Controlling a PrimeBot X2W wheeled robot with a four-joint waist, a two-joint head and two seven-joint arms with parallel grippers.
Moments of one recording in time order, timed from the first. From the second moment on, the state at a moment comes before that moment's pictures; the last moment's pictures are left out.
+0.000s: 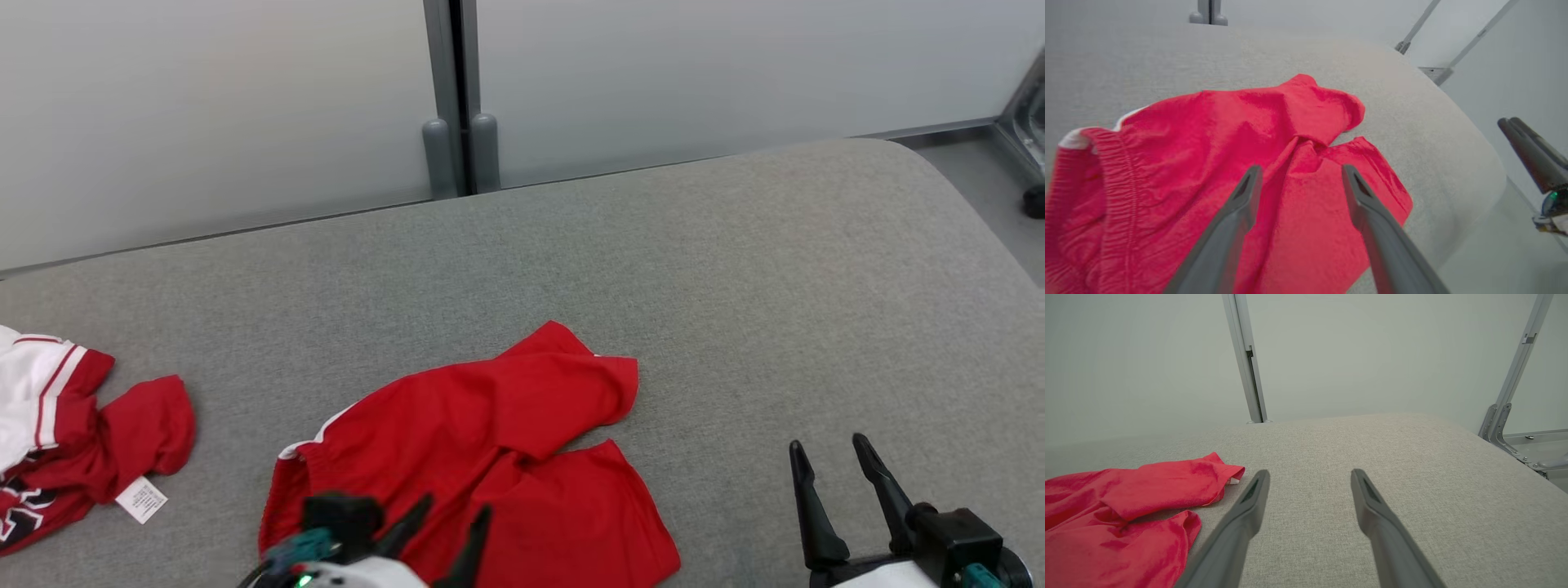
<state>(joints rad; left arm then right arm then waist) 0.13 0.27 -0.48 -0.22 -0.62 0.22 0.26 0.07 -0.05 0.07 0.18 0.15 0.13 -0.26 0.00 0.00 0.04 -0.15</state>
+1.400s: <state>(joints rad) -0.19 0.17 -0.49 0.19 -0.64 0.10 0.20 0.03 -0.05 0.05 0.18 0.17 0.13 -0.26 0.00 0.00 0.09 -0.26</state>
